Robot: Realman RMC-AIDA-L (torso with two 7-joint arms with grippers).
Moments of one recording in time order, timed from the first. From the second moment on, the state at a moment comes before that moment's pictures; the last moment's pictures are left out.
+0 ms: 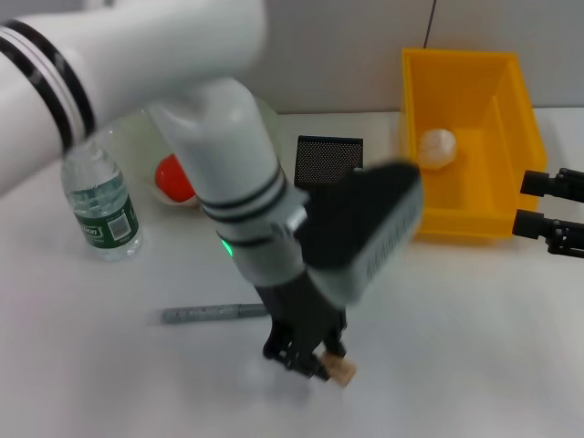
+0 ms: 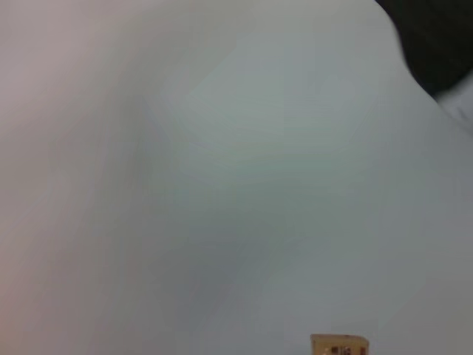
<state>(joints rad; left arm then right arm) -1.11 -2.08 1.71 0.80 2.24 1.48 -1.50 0.44 1.93 2.60 0.69 1.29 -1.83 1.43</state>
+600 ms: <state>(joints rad) -0.93 -2.07 1.11 0.90 2.25 1.53 -1.63 0.38 1.92 2.65 0.73 1.30 -1.93 1.43</state>
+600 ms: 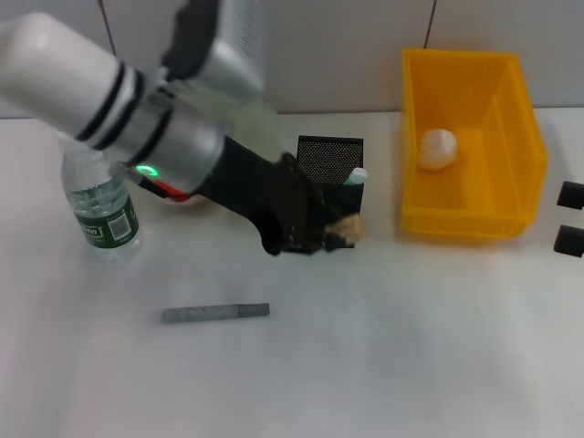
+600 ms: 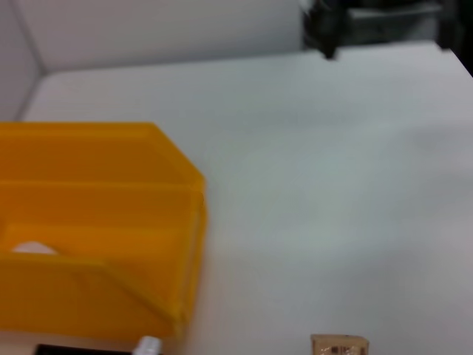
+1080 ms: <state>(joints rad) -0.82 -2.07 1.01 0.88 2.00 1.36 -1.61 0.36 1.92 2.63 0.73 1.29 -1.94 1.40</state>
